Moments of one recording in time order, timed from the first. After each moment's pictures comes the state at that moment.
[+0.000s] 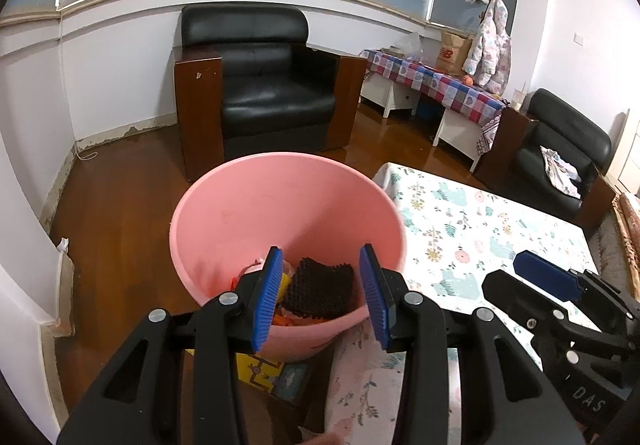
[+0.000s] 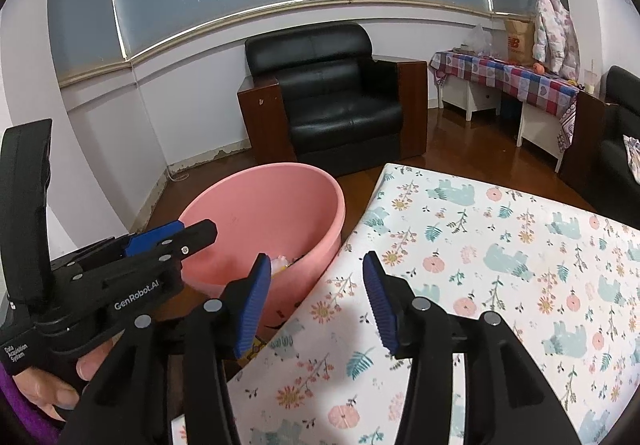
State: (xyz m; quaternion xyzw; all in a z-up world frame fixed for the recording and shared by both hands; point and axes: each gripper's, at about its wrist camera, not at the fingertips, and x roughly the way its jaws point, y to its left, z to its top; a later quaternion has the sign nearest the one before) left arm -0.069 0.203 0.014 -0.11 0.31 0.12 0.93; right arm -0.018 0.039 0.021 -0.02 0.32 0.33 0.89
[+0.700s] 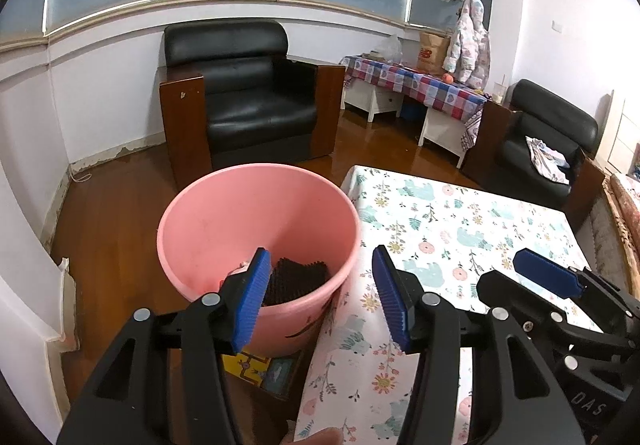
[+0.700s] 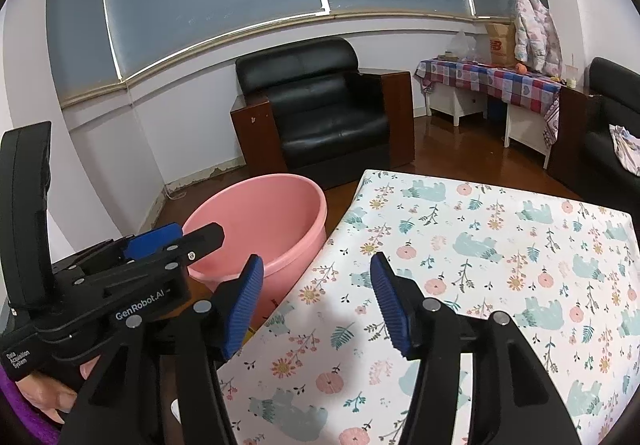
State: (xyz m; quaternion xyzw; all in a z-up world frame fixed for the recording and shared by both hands) left arm -0.087 0.158 0.033 -0.08 0.30 0.11 0.94; right arm -0.051 -0.007 0.040 0.01 0.30 0.31 0.90
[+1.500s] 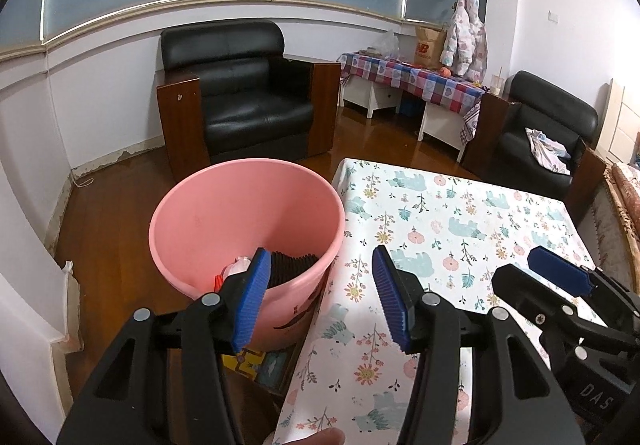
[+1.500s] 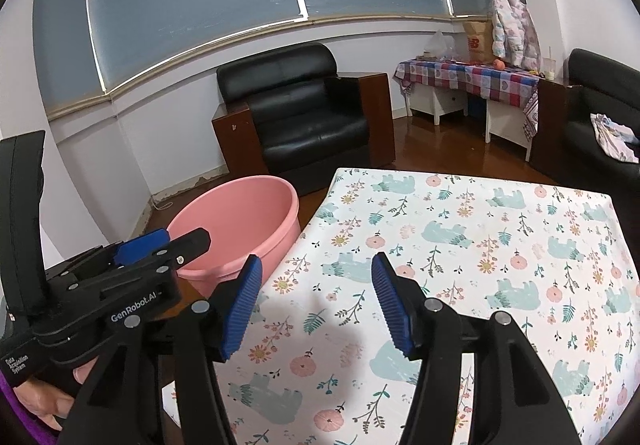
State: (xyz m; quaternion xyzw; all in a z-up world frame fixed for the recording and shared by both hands) left arm -0.087 0.134 0.029 -0.06 0.31 0.11 0.94; right arm -0.059 -0.038 0.040 0.02 0.30 0.28 0.91
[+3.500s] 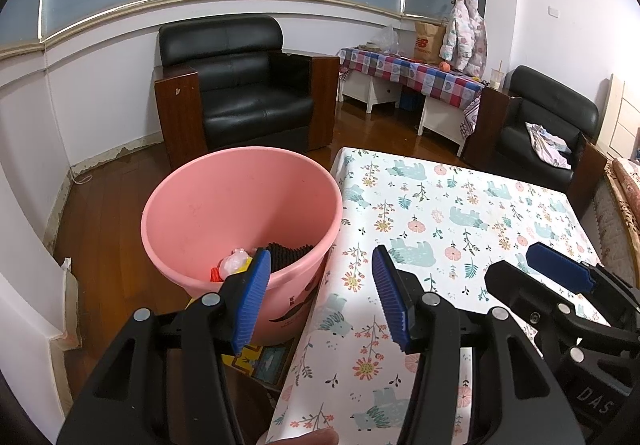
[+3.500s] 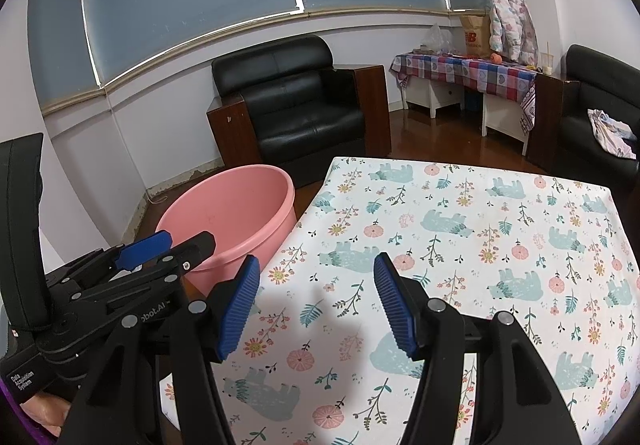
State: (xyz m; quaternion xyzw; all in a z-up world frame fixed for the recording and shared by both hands) left arm -0.089 0.129 0.015 -0.06 0.31 0.11 0.94; right arm -0.054 -0.029 0.028 0.02 0.31 0.28 0.91
